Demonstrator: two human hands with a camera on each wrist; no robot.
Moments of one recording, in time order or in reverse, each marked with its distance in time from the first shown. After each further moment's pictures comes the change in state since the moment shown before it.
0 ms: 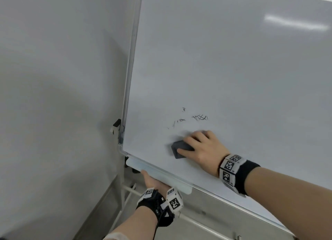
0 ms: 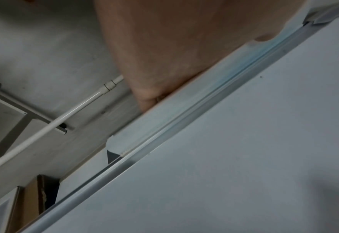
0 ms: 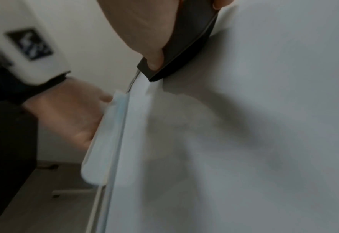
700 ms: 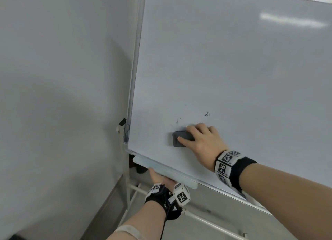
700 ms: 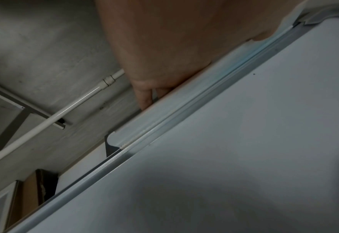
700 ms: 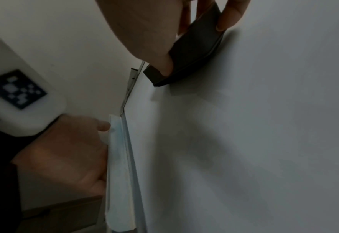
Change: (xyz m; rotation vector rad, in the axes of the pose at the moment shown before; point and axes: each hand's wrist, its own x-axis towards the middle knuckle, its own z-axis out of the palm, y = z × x) left_hand -0.010 -0.001 0.004 -0.009 -0.026 0.032; right_hand 0.011 -0.015 -0.004 0.048 0.057 0.209
